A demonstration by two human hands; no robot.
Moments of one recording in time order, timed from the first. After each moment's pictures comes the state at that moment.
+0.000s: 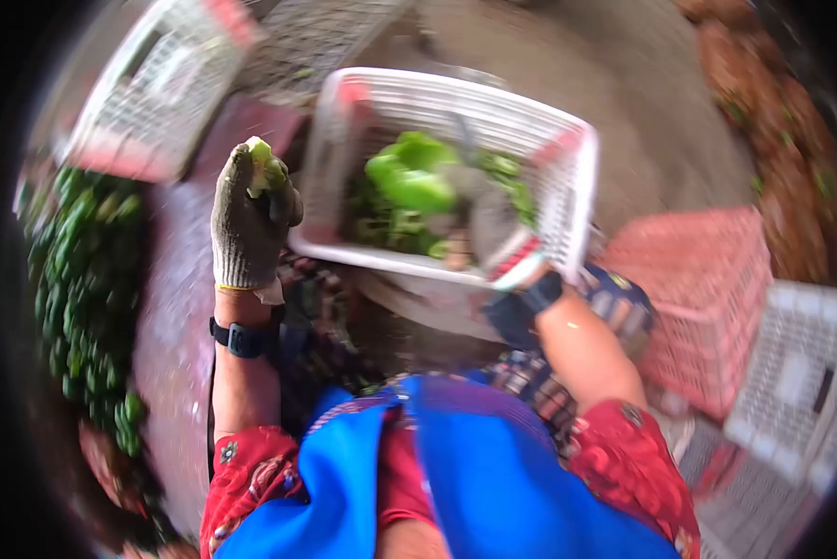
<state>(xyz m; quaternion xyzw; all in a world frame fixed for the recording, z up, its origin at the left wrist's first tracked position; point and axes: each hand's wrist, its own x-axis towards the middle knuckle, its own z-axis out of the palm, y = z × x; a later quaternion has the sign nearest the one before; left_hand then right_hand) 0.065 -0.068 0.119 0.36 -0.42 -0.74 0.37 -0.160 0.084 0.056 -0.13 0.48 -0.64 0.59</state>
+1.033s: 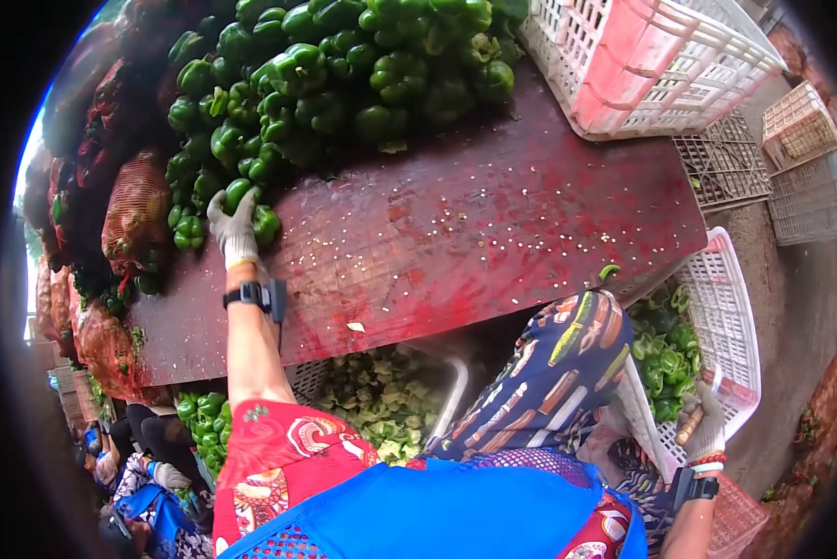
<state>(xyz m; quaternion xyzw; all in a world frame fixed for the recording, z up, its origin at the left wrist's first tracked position) 0.681 -0.086 0.034 0.87 -0.26 0.00 0.42 -0.137 0.065 0.037 -0.05 0.72 -0.44 0.54</state>
